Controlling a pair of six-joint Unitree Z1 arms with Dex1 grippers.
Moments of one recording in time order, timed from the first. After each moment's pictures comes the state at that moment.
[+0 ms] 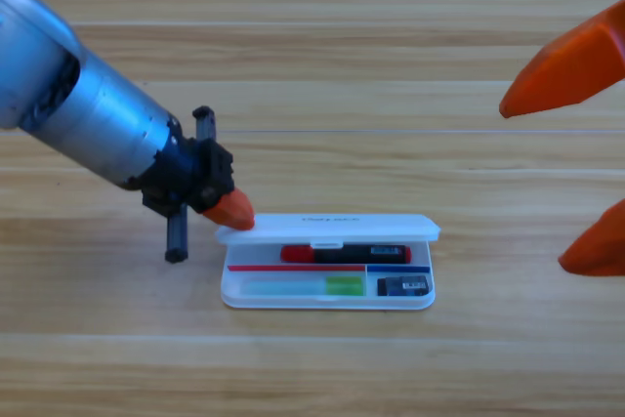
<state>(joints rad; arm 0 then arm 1) -0.69 1.76 -0.98 0.25 -0.18 0.70 0.89 1.36 -1.38 0.81 0.58 -0.39</state>
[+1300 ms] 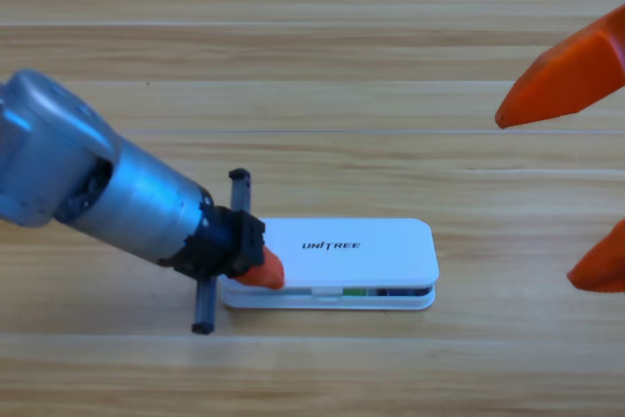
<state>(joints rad) -0.83 1.79 -0.81 -0.01 -0.12 0.69 0.89 1.36 -1.38 0.81 0.62 -0.39</state>
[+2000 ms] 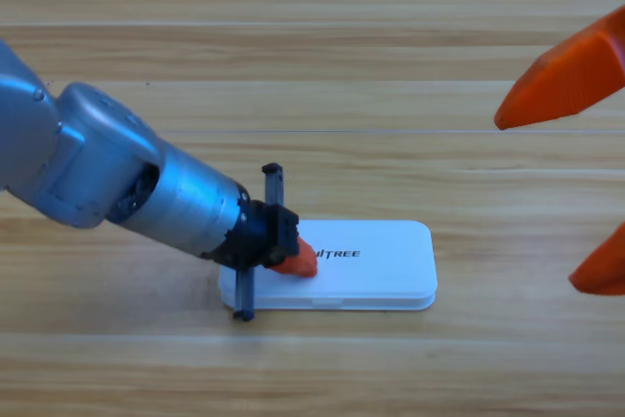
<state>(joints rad) -0.84 1.90 -0.82 -0.15 -0.12 0.69 0.89 1.36 -1.38 0.81 0.63 -0.39</state>
